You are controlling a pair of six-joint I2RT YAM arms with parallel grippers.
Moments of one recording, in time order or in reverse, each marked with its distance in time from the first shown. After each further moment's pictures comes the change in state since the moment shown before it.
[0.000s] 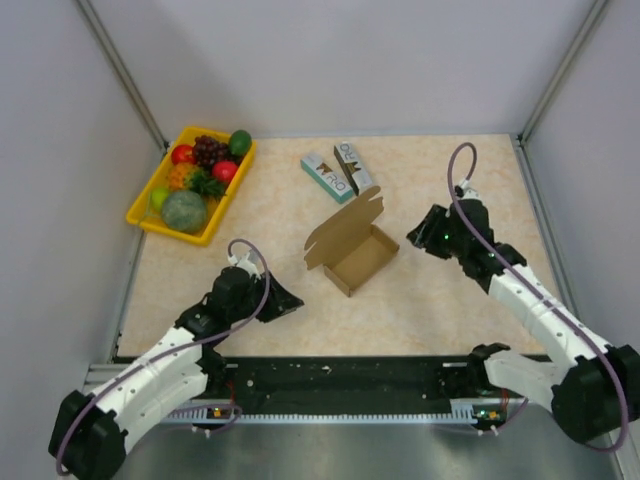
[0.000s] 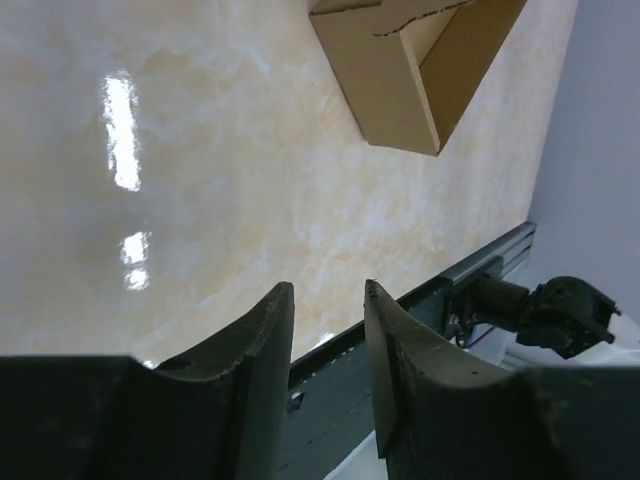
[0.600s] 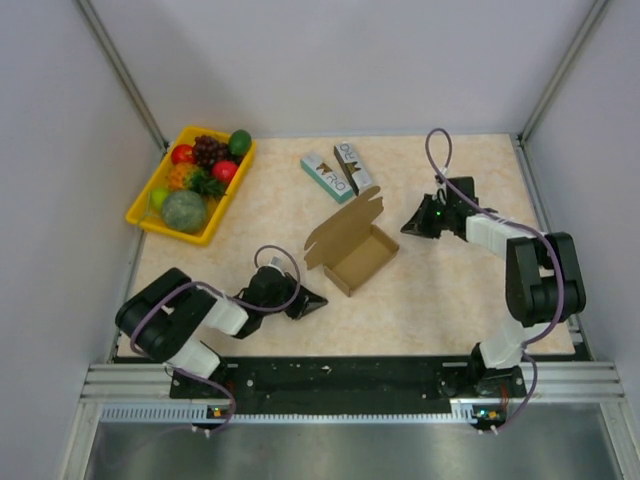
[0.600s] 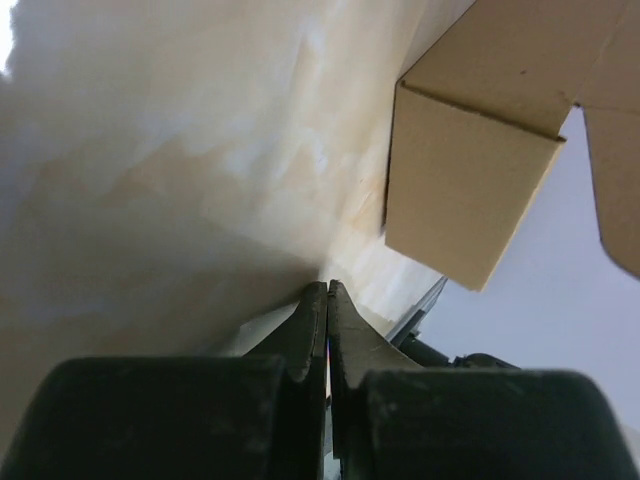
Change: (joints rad) left arm -0.098 0.848 -0.093 0.941 0.022 -0.434; right arm -0.303 0.641 0.191 0.226 -0.488 -0.200
